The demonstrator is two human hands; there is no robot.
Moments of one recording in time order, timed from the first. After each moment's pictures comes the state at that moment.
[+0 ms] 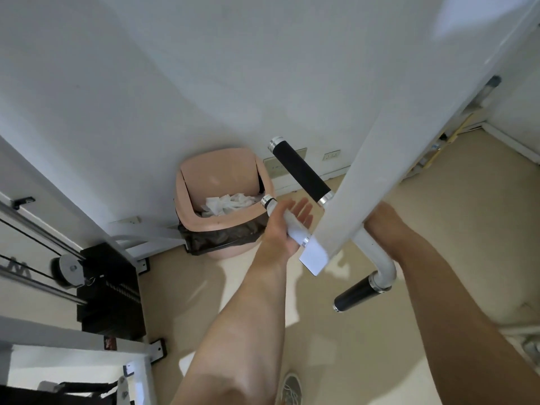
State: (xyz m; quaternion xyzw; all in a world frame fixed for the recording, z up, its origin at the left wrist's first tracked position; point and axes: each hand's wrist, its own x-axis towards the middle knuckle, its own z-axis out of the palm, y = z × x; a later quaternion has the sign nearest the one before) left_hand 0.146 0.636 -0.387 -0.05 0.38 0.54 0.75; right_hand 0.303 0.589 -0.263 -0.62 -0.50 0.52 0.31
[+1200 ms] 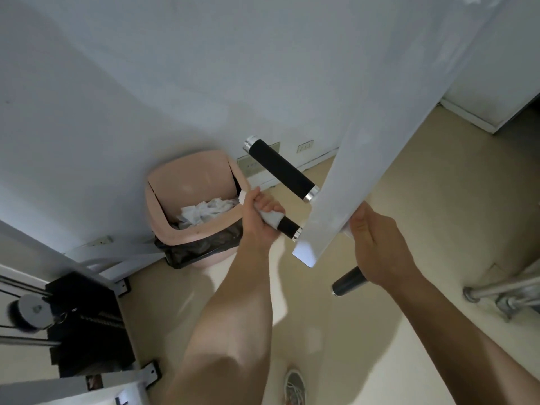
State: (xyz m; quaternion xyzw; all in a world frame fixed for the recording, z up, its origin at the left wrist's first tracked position) left_hand 0.132 0.685 -0.414 -0.10 0.20 0.59 0.78; right_hand 0.309 0.572 -0.292 -0.67 -0.67 0.16 0.28
